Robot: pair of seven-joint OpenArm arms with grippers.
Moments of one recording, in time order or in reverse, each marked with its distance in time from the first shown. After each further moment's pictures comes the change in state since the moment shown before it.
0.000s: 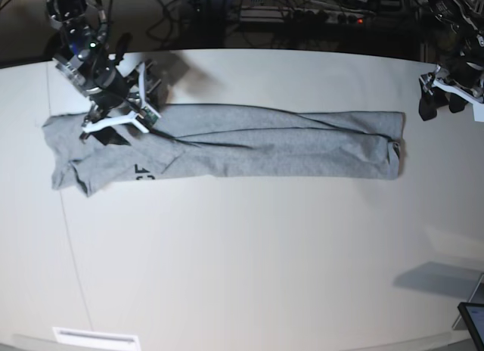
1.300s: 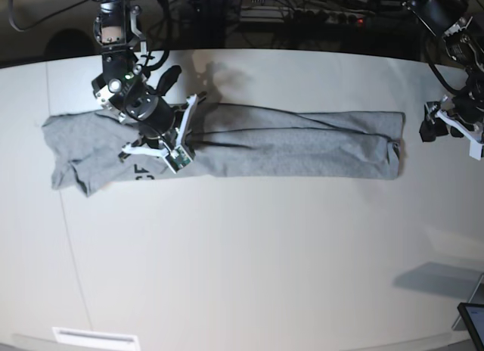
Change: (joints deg) left arm -10.6 -8.6 9.6 -9.9 8.0 0.0 5.0; right arm 8.9 -20.3 7.3 -6.8 9.3 5.6 -5.1
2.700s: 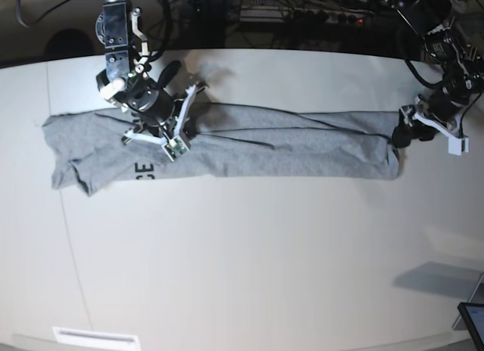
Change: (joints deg) left arm -1.2 3.8 3.3 -12.3 -6.8 -0.5 -9.9; right arm -1.1 0.3 0.6 -7.8 0.7 -0.7 1.8
